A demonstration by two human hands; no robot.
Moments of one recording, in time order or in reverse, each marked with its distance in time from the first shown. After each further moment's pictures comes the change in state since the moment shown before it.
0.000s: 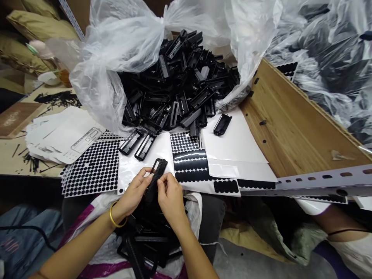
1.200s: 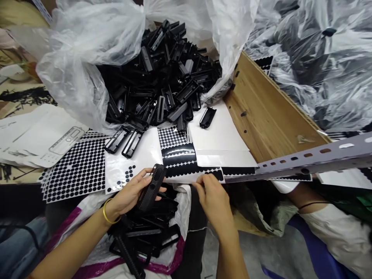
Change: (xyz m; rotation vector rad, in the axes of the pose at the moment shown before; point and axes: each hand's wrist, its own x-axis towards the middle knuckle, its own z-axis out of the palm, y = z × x) left_hand -0.002 0.001 0.012 -0.314 -0.305 -0.311; right_hand -0.025 0.033 -0.116 -0.521 0.121 -0.037
